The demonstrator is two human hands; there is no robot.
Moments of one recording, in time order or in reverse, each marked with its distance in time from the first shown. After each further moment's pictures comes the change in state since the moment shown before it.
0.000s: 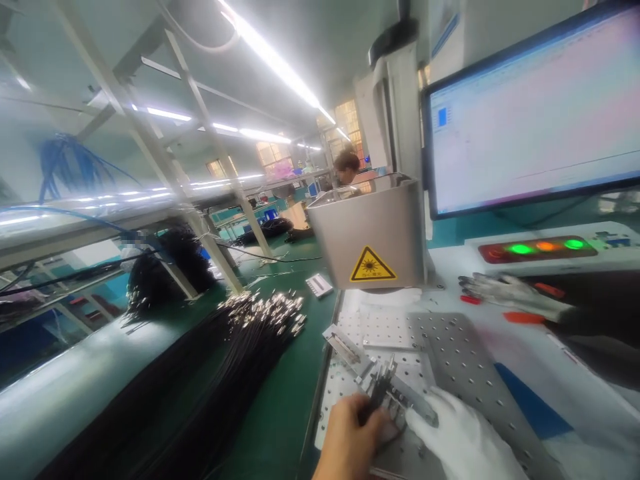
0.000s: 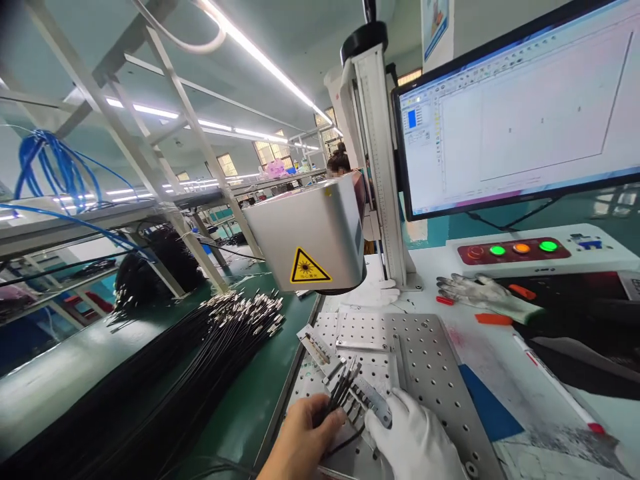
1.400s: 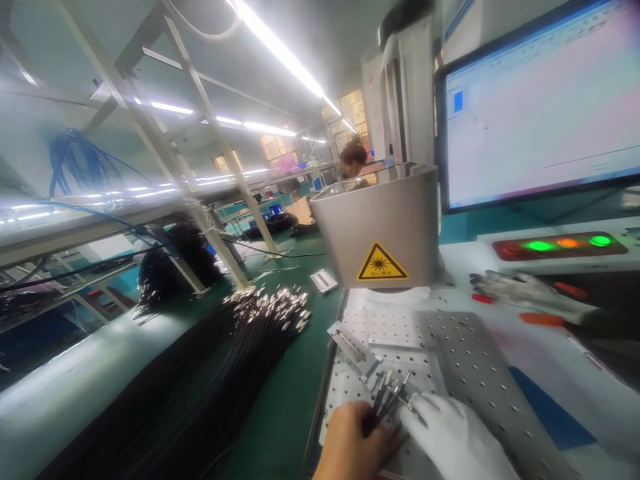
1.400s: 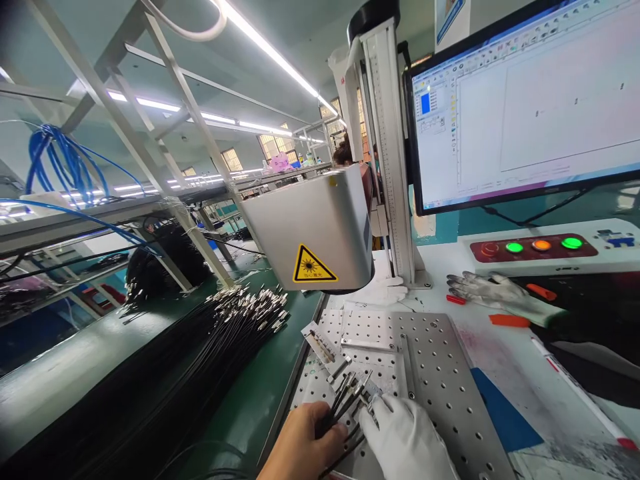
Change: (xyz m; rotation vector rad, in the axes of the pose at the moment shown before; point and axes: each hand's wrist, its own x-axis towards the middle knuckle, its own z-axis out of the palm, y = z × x) left_hand -0.014 0.012 -0.010 0.360 0.046 -0.097; right_hand 0.011 -0.023 0.005 -0.015 0.199 -0.303
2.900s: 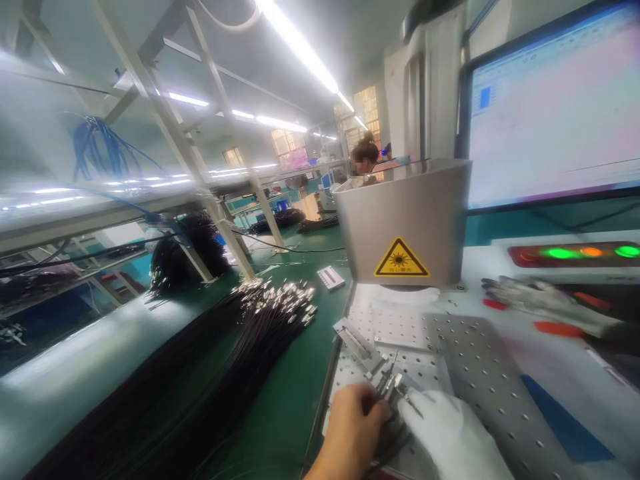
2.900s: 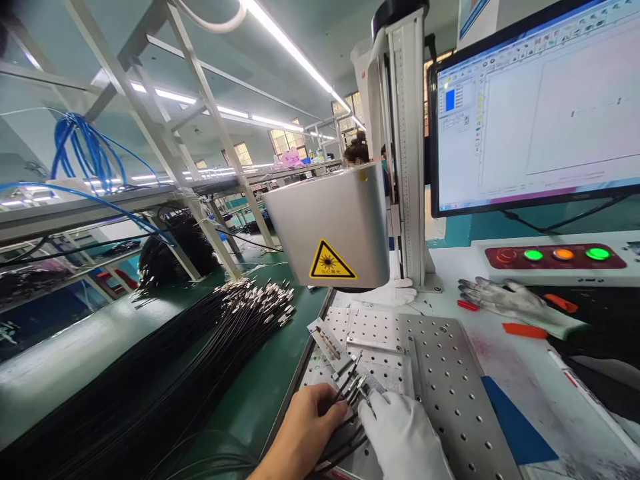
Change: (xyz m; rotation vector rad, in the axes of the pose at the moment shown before) left_hand 0.006 0.005 -0.001 -0.161 0.071 0.035; right_hand -0.002 -0.002 0.017 -0.040 -0.221 0.006
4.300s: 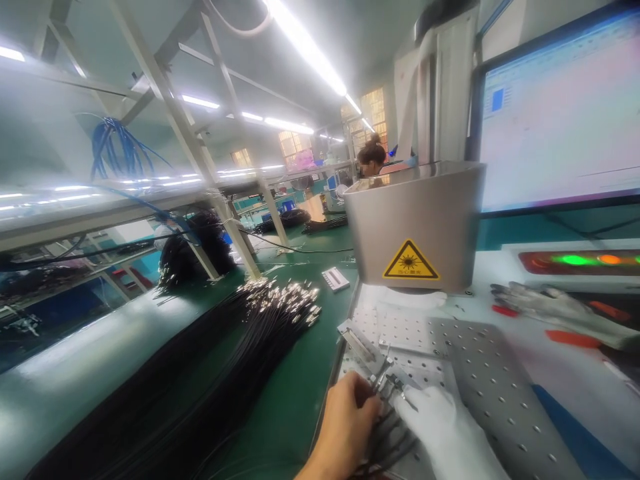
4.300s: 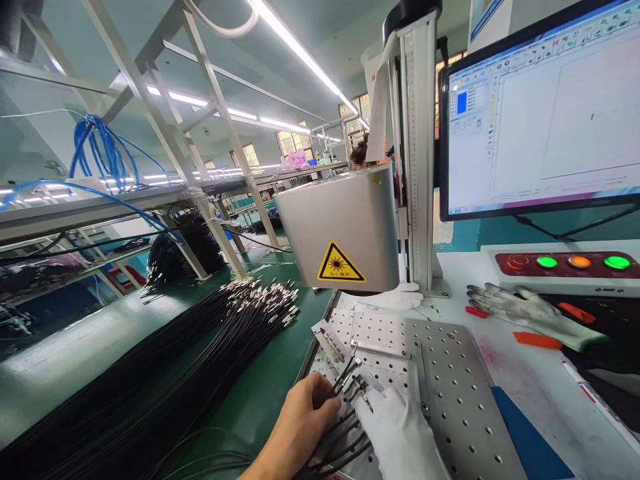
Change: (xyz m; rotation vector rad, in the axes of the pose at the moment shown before) left_hand 0.009 -0.013 -0.007 -0.086 0.075 0.030; right_hand 0.004 0.006 0.022 0.047 -0.112 -0.089
